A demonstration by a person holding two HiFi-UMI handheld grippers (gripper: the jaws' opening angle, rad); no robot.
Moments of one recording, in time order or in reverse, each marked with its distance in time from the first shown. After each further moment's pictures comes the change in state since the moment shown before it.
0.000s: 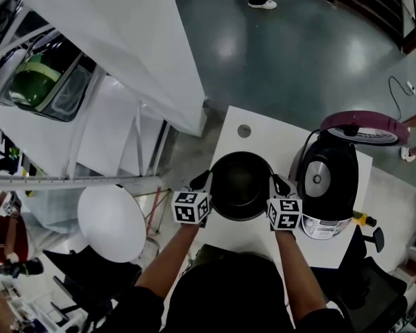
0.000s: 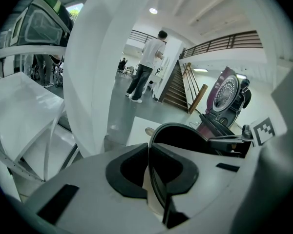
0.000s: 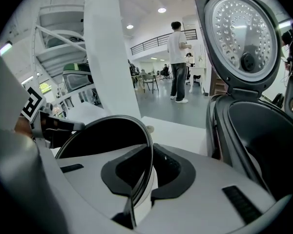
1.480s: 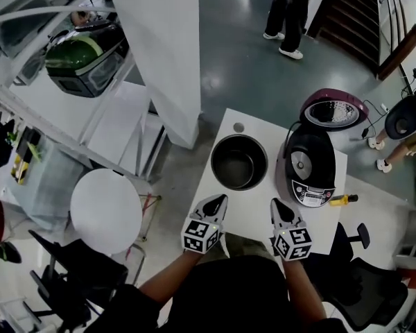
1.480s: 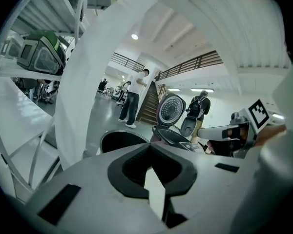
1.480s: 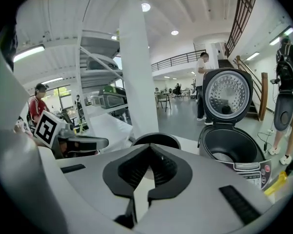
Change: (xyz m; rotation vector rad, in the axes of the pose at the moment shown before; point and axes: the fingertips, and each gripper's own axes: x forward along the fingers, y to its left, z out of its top) left arm -0.188 -0.139 -0.053 0.114 -0.272 -0.240; right arm -0.243 0.095 -0.002 -0.104 -0.223 0.124
